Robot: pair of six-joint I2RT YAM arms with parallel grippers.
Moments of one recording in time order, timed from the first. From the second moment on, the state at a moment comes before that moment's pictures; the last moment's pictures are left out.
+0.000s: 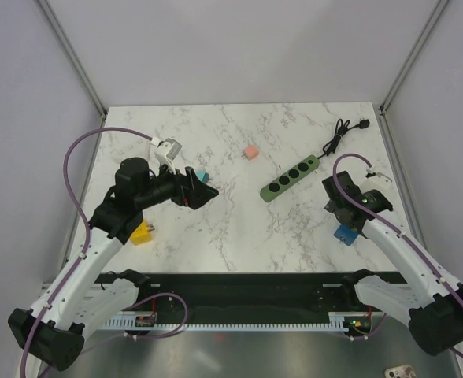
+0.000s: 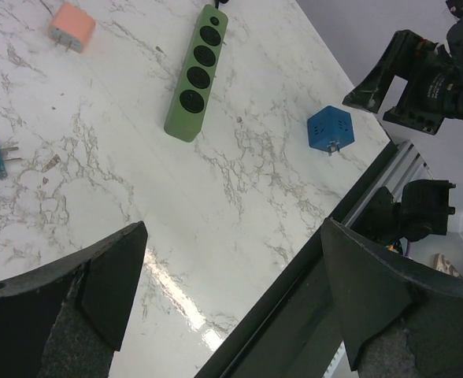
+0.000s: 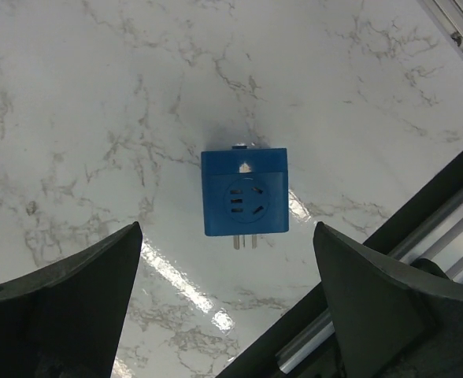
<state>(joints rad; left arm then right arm) -0.42 0.87 0.88 -0.33 0.47 -0.36 0.39 1.02 0.88 -1.07 0.67 1.04</state>
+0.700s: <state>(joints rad) -0.42 0.87 0.88 -0.32 0.47 -0.36 0.29 1.18 0.76 -0.95 0.67 1.01</state>
